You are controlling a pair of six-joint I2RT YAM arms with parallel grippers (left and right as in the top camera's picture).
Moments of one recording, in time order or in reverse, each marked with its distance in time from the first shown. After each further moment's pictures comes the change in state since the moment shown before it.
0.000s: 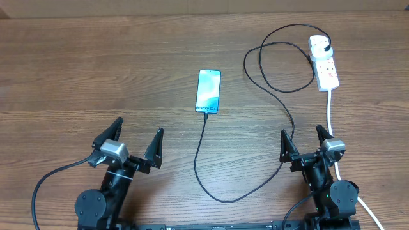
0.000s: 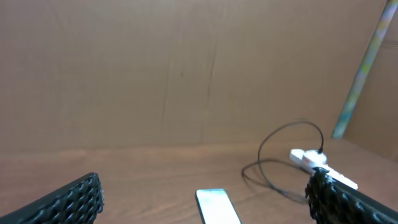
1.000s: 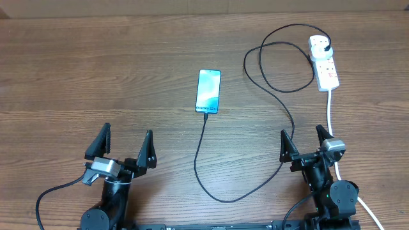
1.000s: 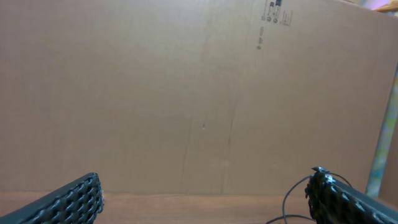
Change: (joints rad) left arm 0.000 -0.171 -0.199 0.254 -0.135 -0.023; right arm 0.000 0.000 0.000 0.000 0.000 -0.001
